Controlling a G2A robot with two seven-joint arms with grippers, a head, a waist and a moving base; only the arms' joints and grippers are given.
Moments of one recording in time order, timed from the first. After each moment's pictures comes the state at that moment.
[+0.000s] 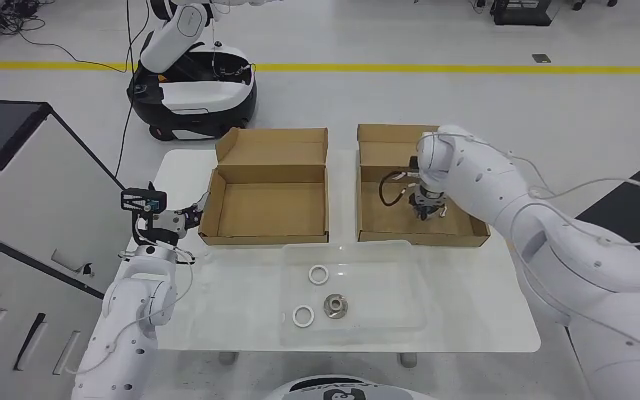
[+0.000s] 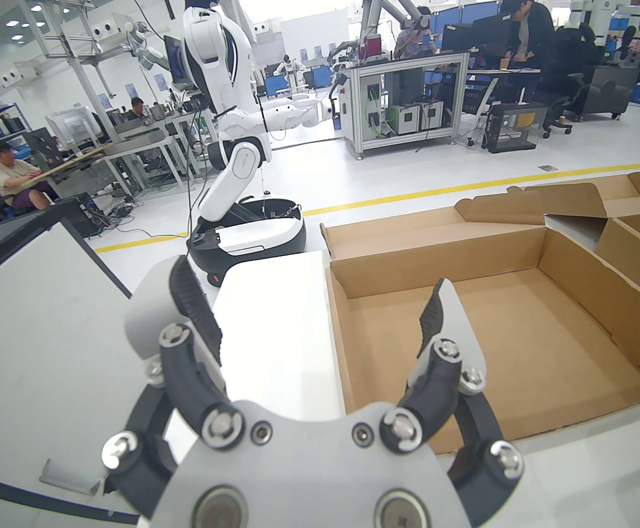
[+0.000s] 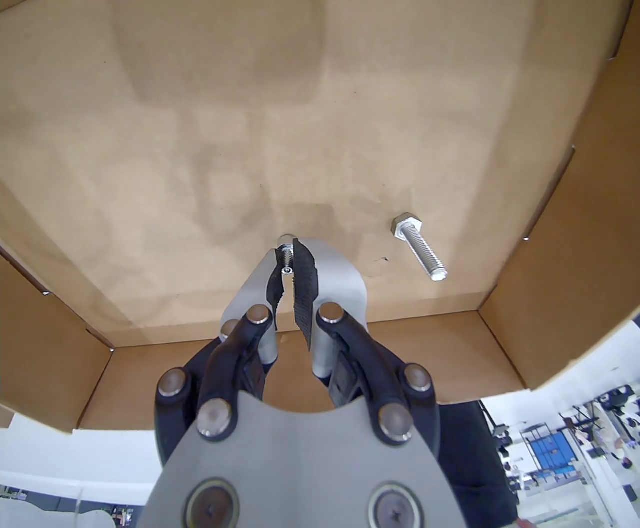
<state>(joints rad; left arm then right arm) 1.73 -1.15 -1.60 -1.80 1.33 0.00 0.00 -0.36 -1.25 0.17 -0.63 -0.19 0.50 1.32</state>
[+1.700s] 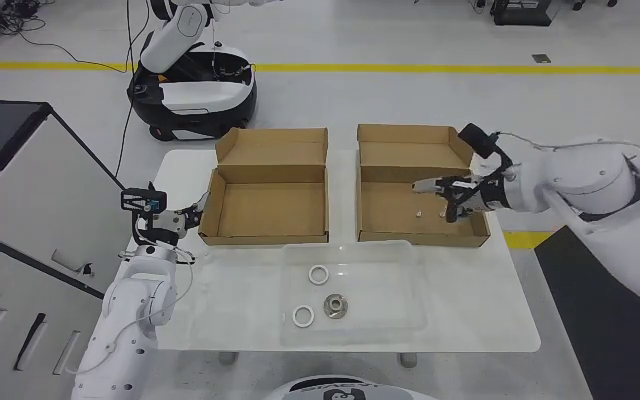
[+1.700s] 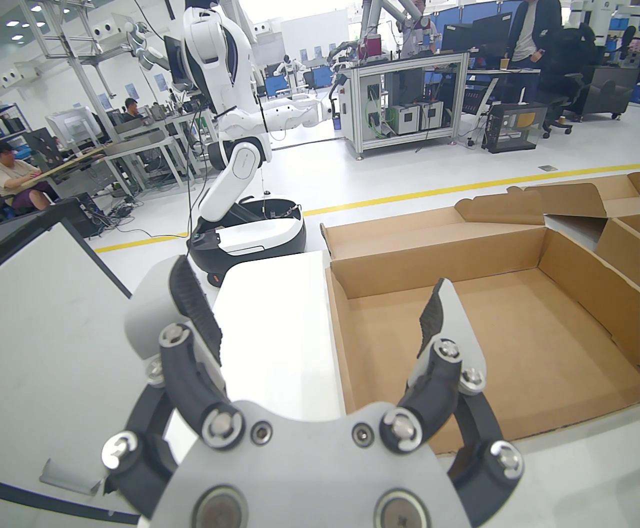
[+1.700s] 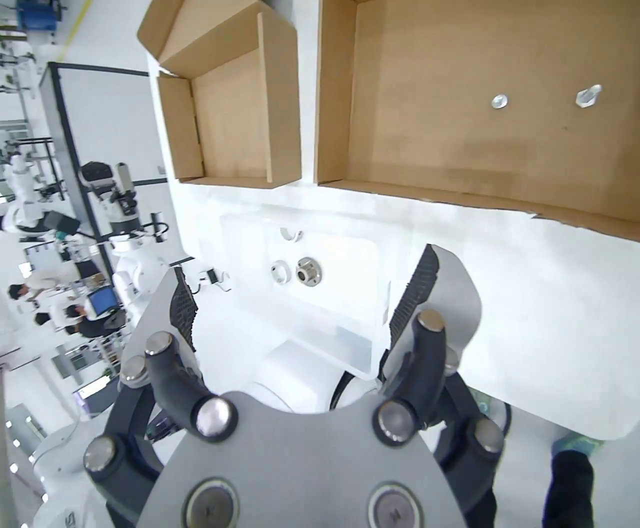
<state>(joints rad) 1.73 -1.15 -1.60 -1.80 1.33 0.00 0.00 -0.96 -0.48 1.07 -1.88 0.41 0.62 1.05</state>
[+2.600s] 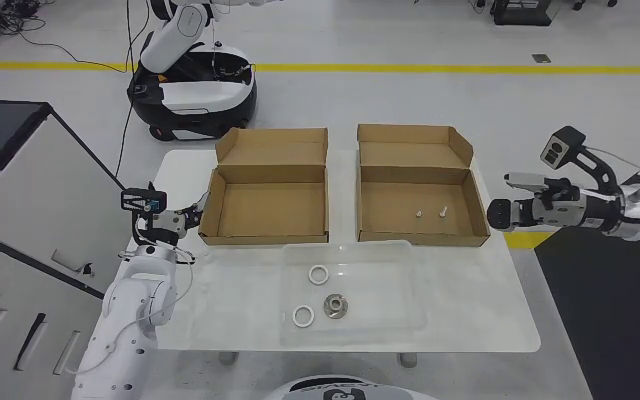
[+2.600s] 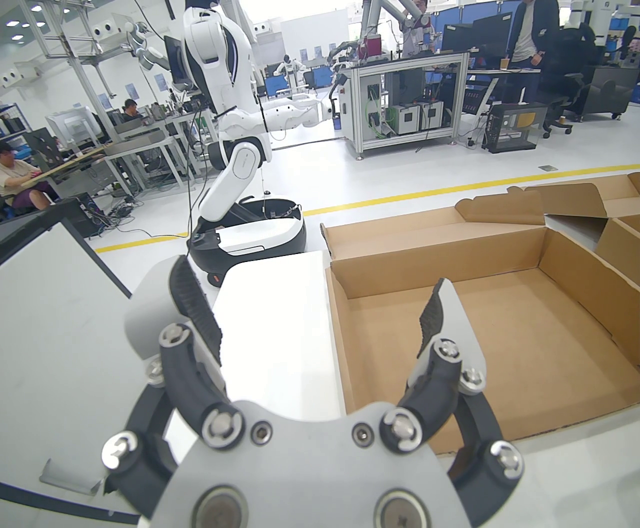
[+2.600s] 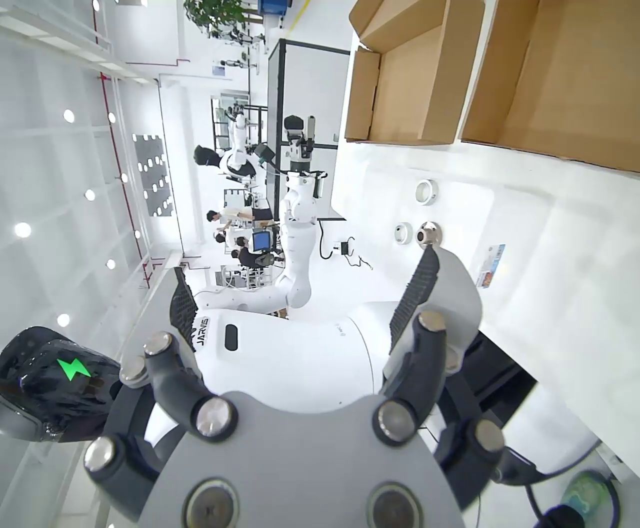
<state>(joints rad) 1.73 -1.15 -1.60 -1.80 1.33 0.00 0.00 -1.59 -0.42 1.72 -1.76 0.91 0.16 1.20</state>
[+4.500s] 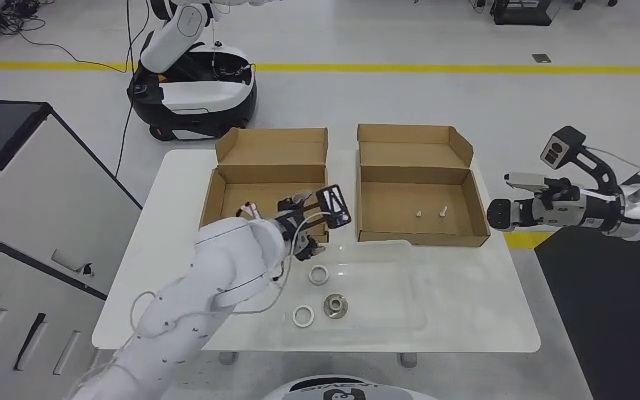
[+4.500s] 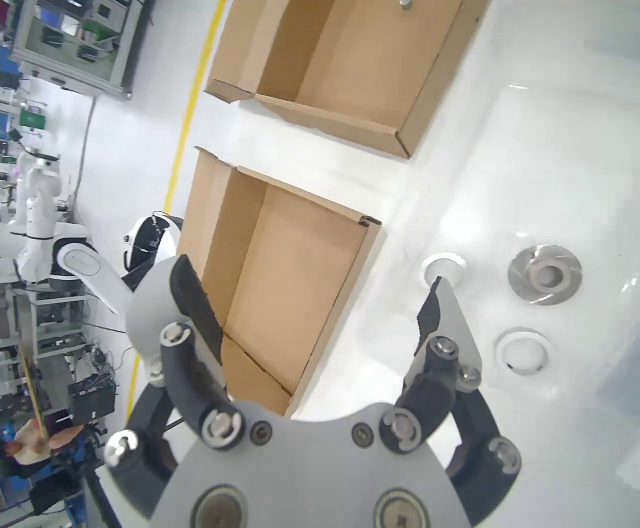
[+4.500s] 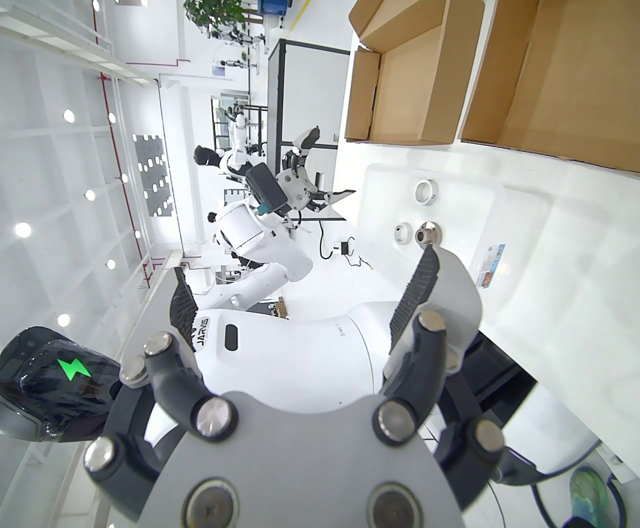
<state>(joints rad) 1.18 -1.20 -0.95 -2.13 1.26 -0.50 -1.33 -1.59 -0.42 1.72 -1.76 0.91 0.16 1.20</state>
